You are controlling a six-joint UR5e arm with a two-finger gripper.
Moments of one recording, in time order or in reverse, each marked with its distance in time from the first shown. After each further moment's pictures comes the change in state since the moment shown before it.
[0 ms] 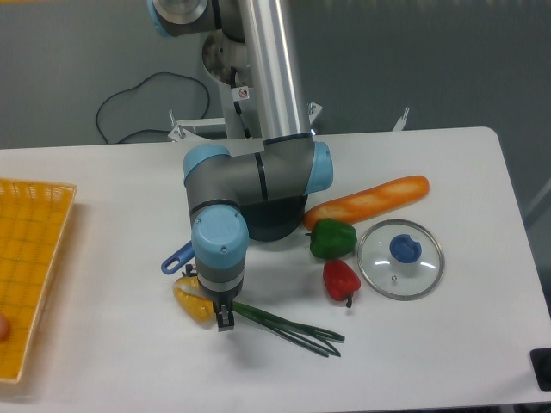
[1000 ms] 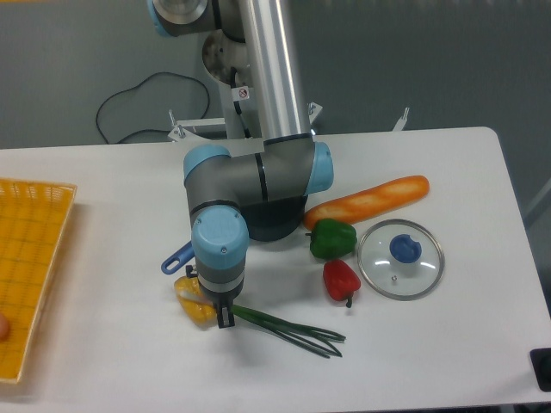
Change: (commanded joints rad) arm 0.002 0.000 0.005 -0.003 0.008 -0.008
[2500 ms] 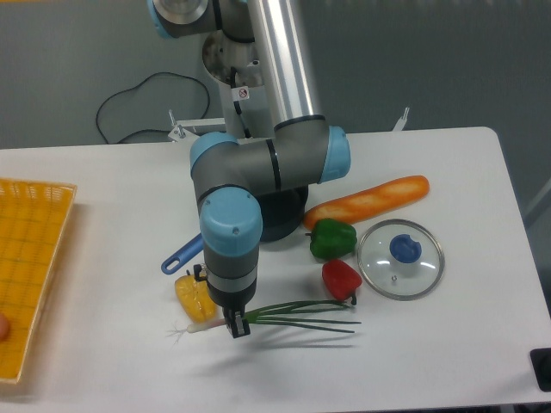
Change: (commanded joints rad) arm 0.029 0.066 0.132 -0.006 -0.006 -0.107
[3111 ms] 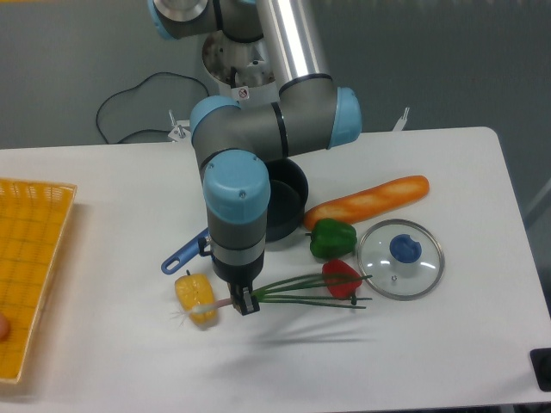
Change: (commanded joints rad) arm 0.044 0.110 -0.020 -0.162 0.002 0.008
